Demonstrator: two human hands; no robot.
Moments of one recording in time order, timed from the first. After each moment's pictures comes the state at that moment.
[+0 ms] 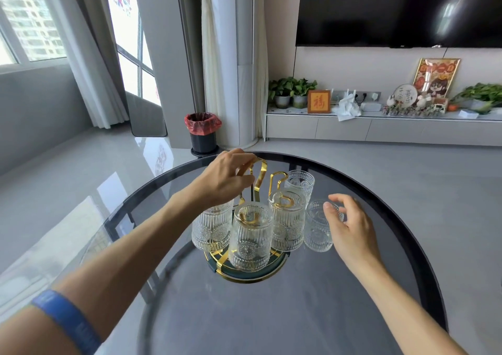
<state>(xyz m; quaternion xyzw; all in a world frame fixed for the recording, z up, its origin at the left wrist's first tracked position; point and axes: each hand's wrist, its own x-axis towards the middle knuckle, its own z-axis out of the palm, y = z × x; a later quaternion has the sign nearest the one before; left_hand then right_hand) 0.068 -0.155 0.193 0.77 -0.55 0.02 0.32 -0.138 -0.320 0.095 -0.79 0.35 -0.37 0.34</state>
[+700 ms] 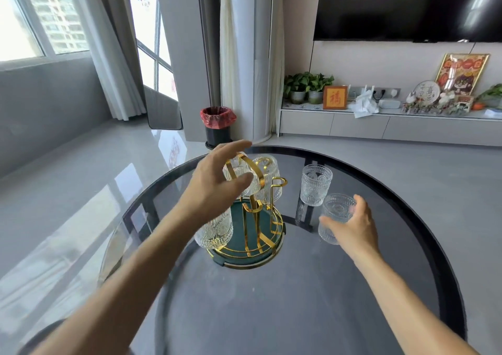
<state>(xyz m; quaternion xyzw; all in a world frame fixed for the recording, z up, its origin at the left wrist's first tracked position) 0.037 -0.083 0.189 0.77 -0.43 0.04 0.47 -0.116 -0.316 0.073 -0.76 0.46 -0.26 0.37</state>
